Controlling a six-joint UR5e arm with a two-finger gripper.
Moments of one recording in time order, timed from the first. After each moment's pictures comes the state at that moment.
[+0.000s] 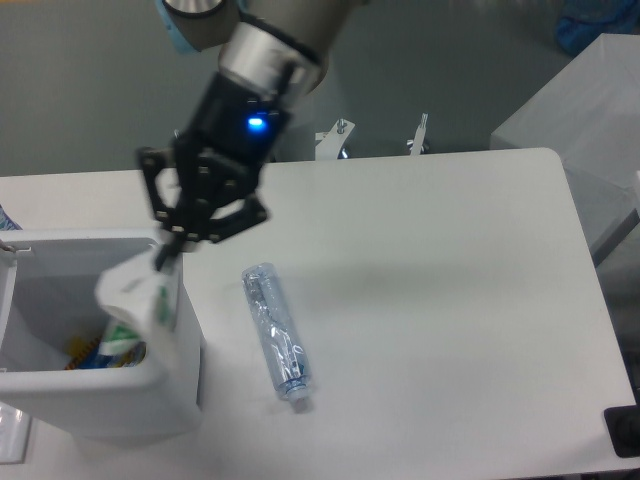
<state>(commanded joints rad) 2.28 -1.68 -1.55 -0.87 0.78 -0.02</state>
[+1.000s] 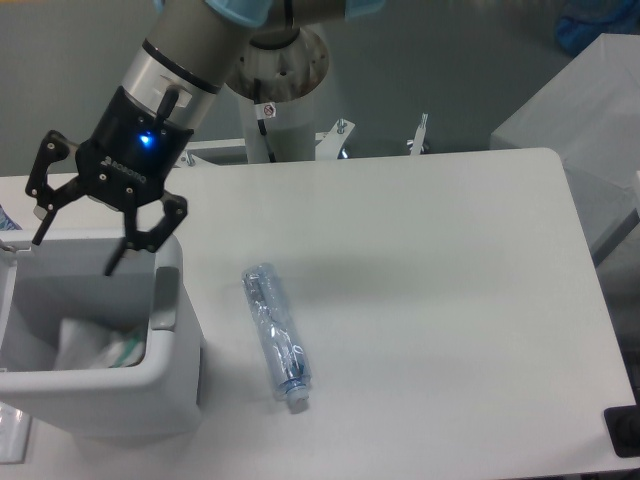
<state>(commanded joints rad) 2.27 -1.70 -1.54 -0.87 0.96 0.02</state>
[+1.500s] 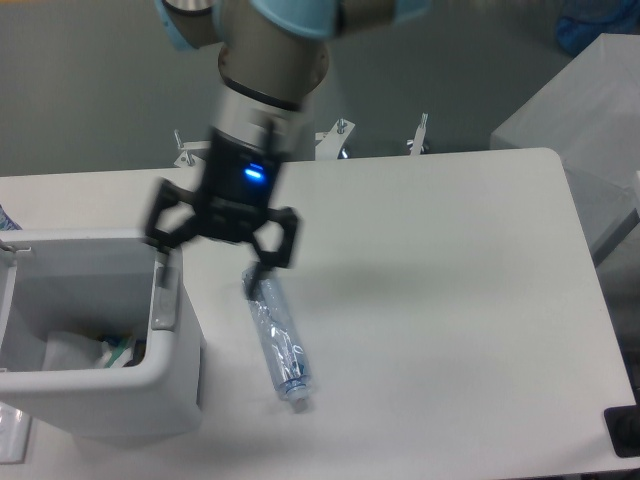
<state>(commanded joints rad) 2.47 -1.80 -1.56 -0.87 1.06 -0.03</state>
